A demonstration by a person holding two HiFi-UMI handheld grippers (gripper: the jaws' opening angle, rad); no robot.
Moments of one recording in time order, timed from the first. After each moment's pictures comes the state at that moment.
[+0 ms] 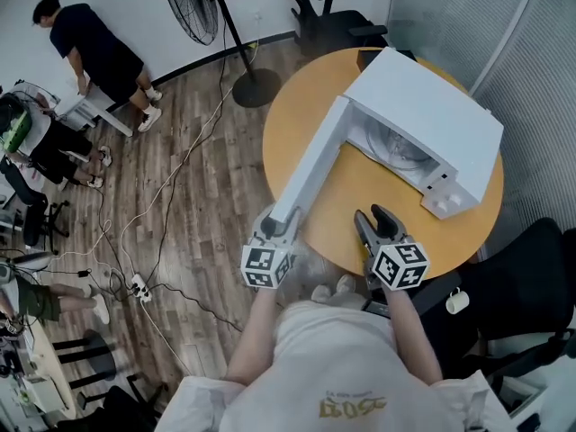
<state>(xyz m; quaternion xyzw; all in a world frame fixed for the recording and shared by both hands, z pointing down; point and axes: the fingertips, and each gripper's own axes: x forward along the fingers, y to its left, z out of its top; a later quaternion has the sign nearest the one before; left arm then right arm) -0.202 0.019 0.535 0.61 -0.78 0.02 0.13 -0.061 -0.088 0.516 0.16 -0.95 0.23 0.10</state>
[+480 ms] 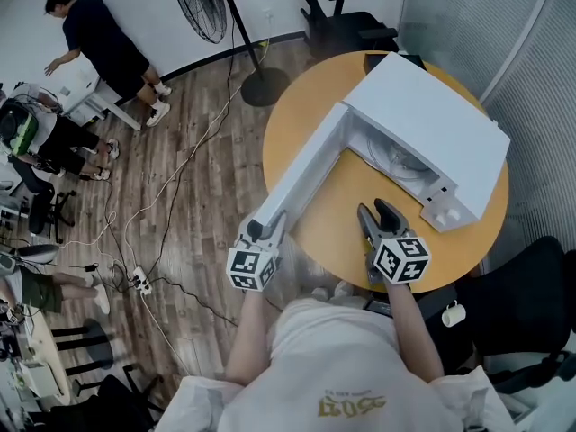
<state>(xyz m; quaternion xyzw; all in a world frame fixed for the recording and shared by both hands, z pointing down) -0.218 0.021 0.538 0.59 -0.80 0.04 0.12 -0.069 -0.136 0.522 0.15 -0.96 0.22 0.11</state>
